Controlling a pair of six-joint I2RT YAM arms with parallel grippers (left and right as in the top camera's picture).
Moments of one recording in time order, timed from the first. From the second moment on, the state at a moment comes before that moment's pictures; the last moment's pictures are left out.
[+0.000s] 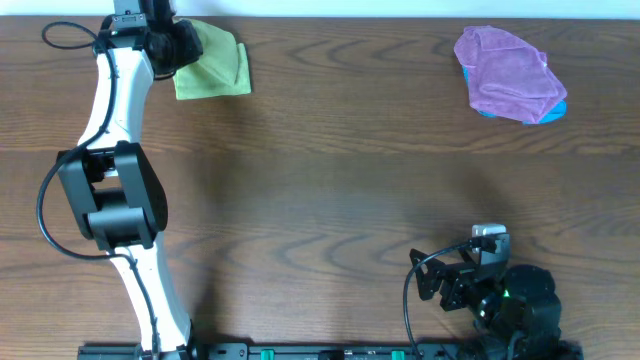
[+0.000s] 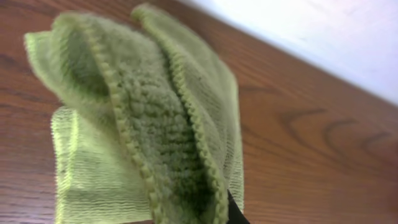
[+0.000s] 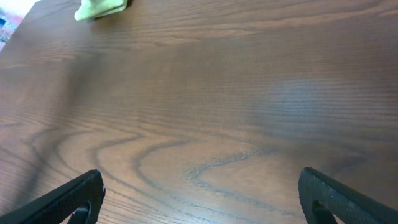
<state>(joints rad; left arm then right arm) 0.11 2.26 2.00 -0.67 0.34 -0.29 0.23 0.23 0.43 -0.81 -0.23 0.35</state>
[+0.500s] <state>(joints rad) 0.11 2.30 2.01 -0.82 0.13 -0.15 0.23 0.23 0.43 -0.81 -0.23 0.35</state>
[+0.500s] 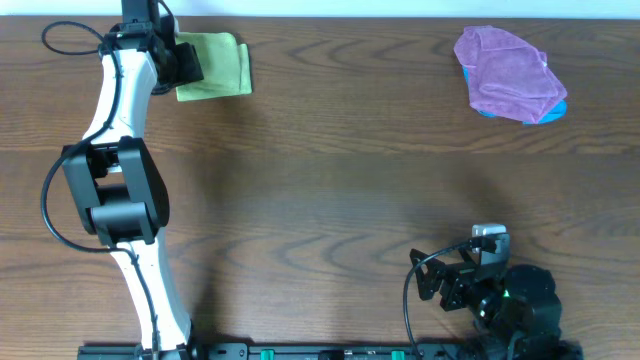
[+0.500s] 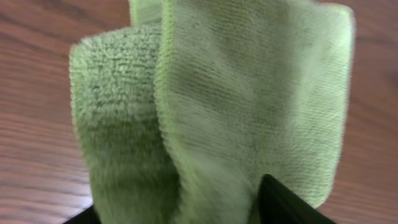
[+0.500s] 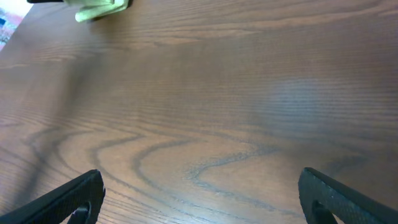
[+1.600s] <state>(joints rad) 0.03 2.40 2.10 -0.77 0.12 -0.18 0.23 0.23 0.43 -0.81 -0.23 0.35</state>
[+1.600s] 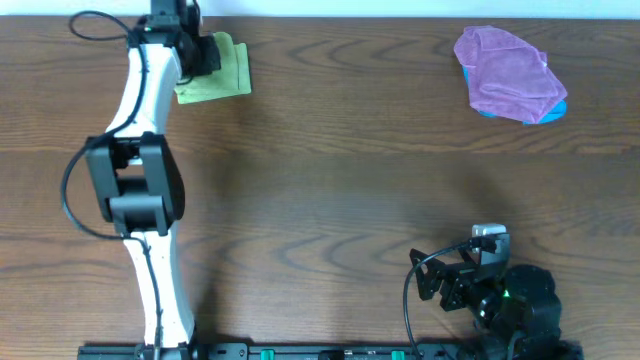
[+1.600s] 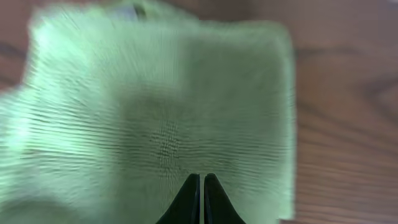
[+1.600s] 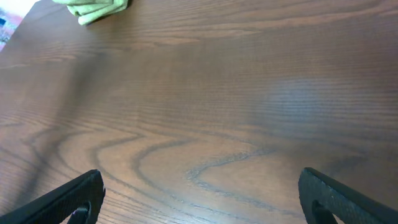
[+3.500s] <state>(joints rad) -0.08 1.99 2.24 -1.68 0.07 -0.19 0.23 0.23 0.43 -0.81 -0.23 0.35</state>
